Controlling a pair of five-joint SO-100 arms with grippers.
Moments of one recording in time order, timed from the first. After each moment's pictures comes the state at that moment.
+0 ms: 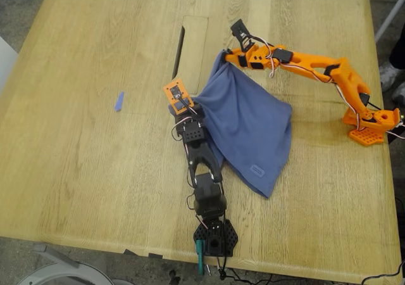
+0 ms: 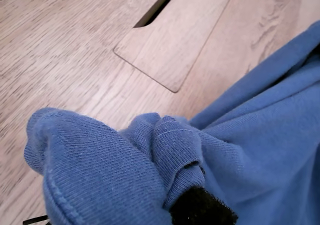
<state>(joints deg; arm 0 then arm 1) -17.0 93.9 103.3 25.8 -104.2 19.3 43.9 33.4 21.4 -76.9</state>
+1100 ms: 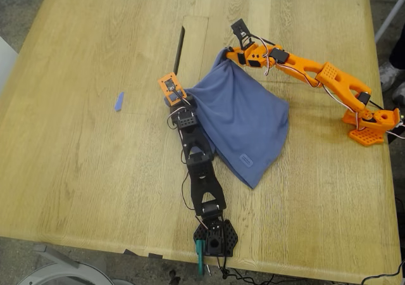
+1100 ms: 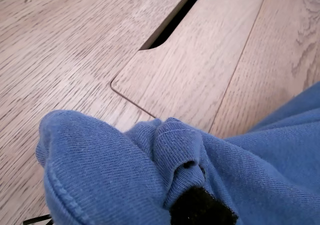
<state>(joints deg) -18.7 56.3 68.2 21.2 -103.6 24.5 26.4 15.3 23.2 -76.6</state>
